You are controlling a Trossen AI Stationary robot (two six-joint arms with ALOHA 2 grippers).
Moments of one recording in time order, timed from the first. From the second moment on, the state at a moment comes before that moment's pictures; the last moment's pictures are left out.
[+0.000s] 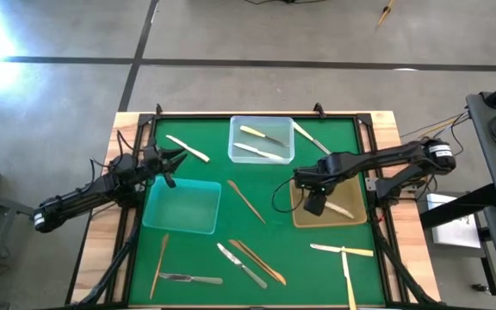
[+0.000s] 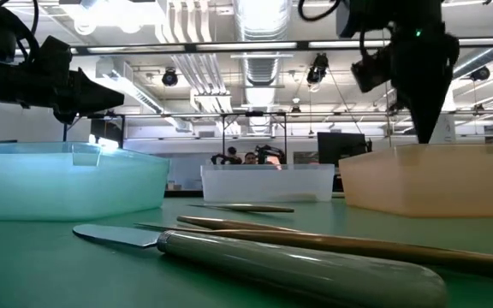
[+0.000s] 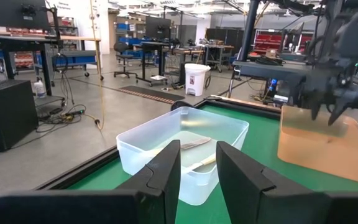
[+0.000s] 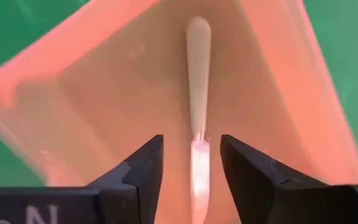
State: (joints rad) left arm 0.42 0.04 0.01 0.05 -0.09 -0.06; right arm 0.02 1.44 1.05 -1.12 -0.06 0.55
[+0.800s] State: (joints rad) left arm 0.42 0.04 0.01 0.05 -0.09 -0.06; right arm 0.68 1.42 0.98 -1.16 -0.23 1.35
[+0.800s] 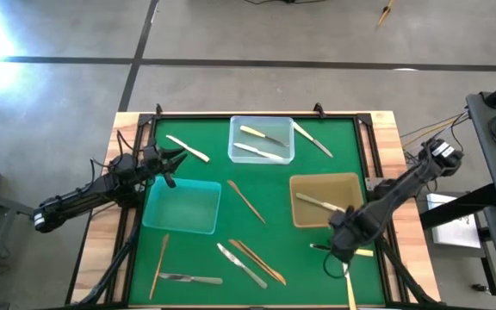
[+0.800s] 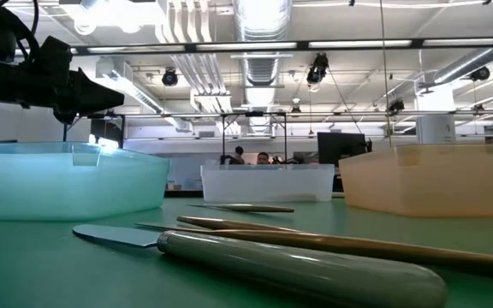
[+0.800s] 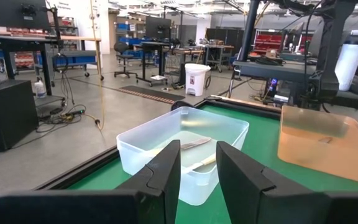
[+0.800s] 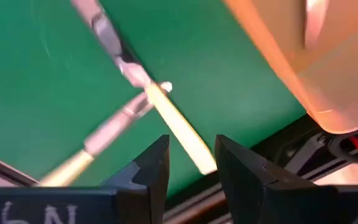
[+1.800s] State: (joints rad) left arm 0.42 0.04 0.01 0.05 -0.09 -0.06; right arm 0.73 1.53 0.78 -0.89 -0.40 1.13
